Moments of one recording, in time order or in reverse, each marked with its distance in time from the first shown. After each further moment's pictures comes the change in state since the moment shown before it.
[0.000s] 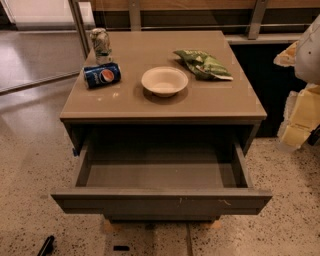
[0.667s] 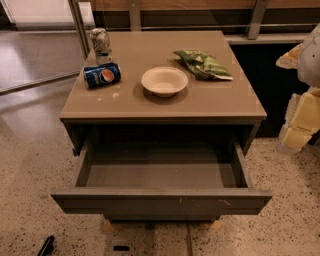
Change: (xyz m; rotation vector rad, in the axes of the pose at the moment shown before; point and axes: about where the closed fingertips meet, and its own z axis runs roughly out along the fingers) arm 0.004 0.002 0.002 0.005 -0.017 0.015
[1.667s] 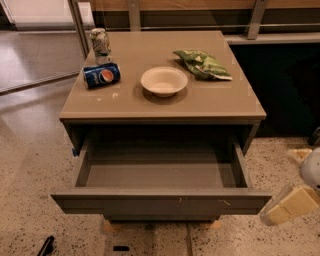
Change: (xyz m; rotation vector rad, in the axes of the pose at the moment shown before) arm 0.082 0.086 0.137 -0.124 -0.283 0.423
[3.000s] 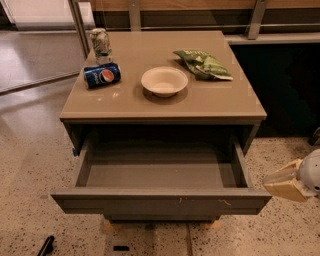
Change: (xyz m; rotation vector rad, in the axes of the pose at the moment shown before) arm 0.004 0.002 0.005 0.004 -0.016 0.028
